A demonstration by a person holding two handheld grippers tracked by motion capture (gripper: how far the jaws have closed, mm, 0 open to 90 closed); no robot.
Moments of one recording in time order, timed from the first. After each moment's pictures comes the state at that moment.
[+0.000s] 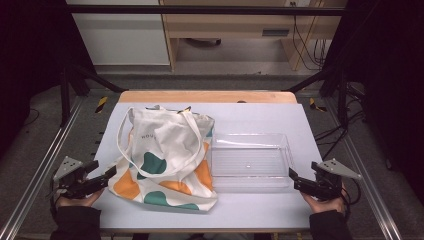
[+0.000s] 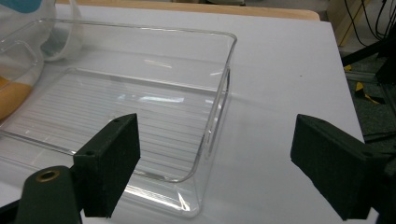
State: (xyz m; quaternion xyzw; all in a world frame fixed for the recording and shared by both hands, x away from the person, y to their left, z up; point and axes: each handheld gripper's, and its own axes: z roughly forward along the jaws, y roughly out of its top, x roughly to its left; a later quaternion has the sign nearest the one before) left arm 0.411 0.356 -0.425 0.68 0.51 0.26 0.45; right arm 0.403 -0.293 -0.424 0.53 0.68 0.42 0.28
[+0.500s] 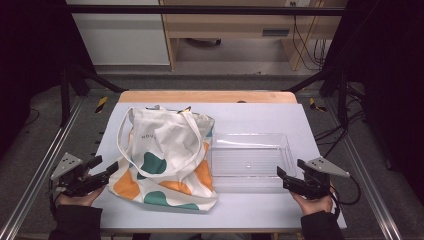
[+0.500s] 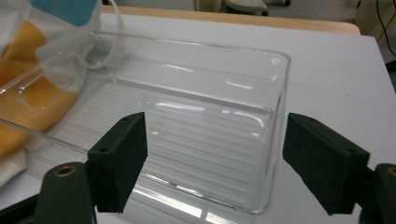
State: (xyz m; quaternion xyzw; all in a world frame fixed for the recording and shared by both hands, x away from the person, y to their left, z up) left arm 0.408 0.344 -0.405 0.68 0.48 0.26 0.48; right arm 0.403 -0.259 -0.413 0.51 0.69 0.44 0.27
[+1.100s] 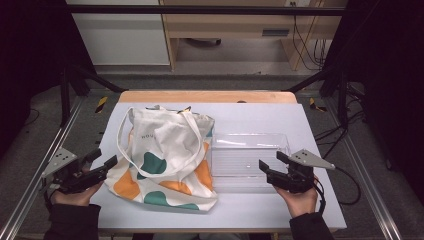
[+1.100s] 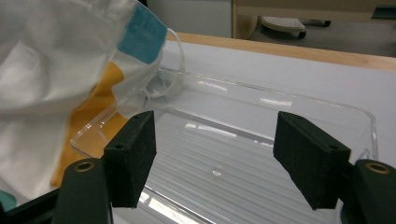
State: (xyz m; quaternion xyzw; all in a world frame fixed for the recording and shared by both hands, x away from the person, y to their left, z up) left arm 0.403 0.337 -0.372 0.67 0.46 0.27 0.51; right arm 0.409 -0.215 -0.384 0.46 0.70 0.49 0.24
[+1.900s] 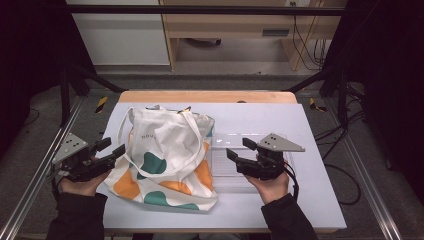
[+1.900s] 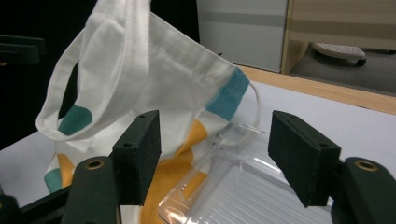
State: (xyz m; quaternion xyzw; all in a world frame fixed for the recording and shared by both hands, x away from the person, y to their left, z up) left arm 0.419 0.307 -0.343 0.70 0.44 0.28 0.50; right arm 0.426 -0.141 -0.345 0.39 0.71 0.55 0.20
